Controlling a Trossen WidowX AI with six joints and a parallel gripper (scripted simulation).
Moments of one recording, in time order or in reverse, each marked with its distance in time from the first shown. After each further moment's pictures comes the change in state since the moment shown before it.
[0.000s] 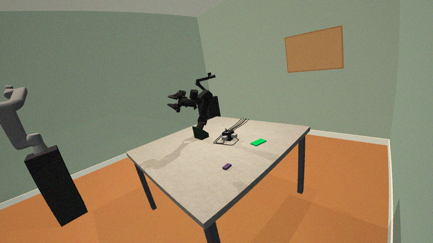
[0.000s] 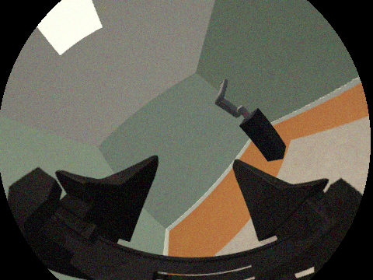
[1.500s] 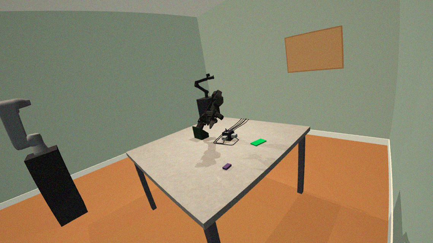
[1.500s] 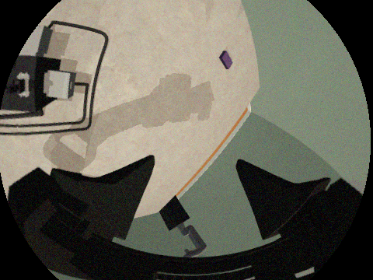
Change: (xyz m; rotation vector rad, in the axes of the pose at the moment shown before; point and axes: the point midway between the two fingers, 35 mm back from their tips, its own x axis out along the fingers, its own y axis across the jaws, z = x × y) arm -0.306 -0.096 -0.101 -2.453 0.864 1.733
